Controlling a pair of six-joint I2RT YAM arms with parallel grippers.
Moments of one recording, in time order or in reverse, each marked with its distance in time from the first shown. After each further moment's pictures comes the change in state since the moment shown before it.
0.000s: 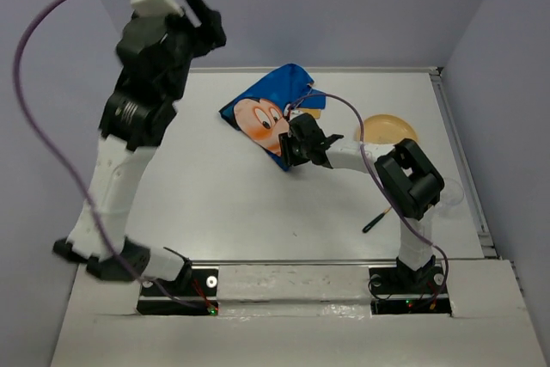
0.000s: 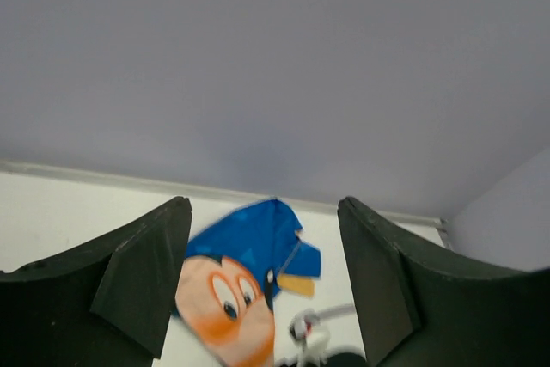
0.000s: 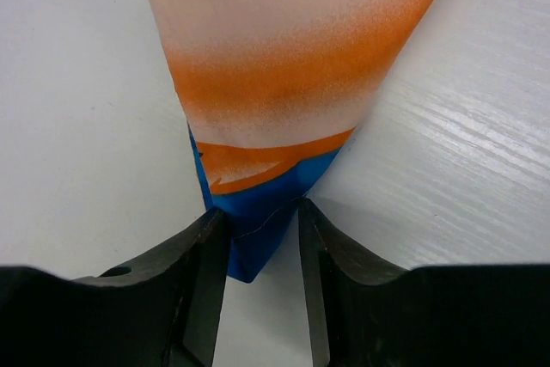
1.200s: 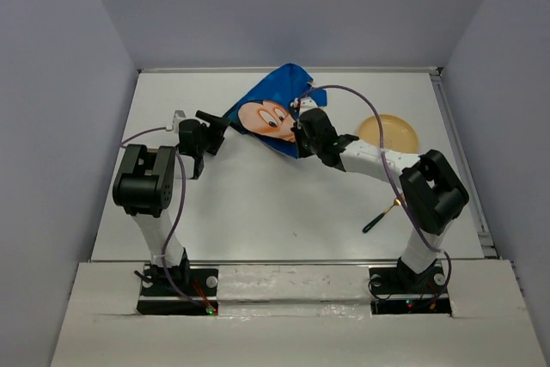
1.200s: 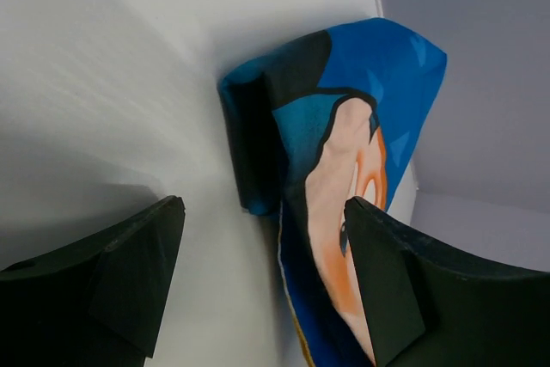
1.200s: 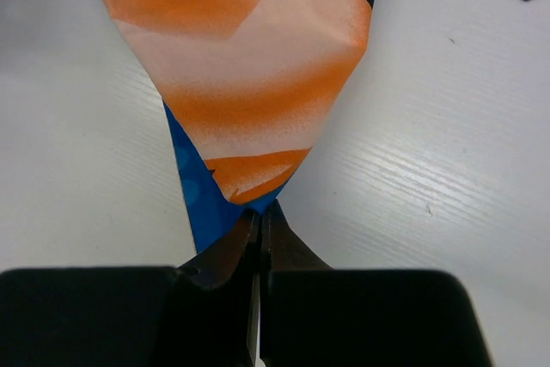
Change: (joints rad) left arm 0.376 0.307 -1.452 1.297 0.485 -0.852; right arm 0.000 -0.187 -0.077 0.027 0.180 -0.090
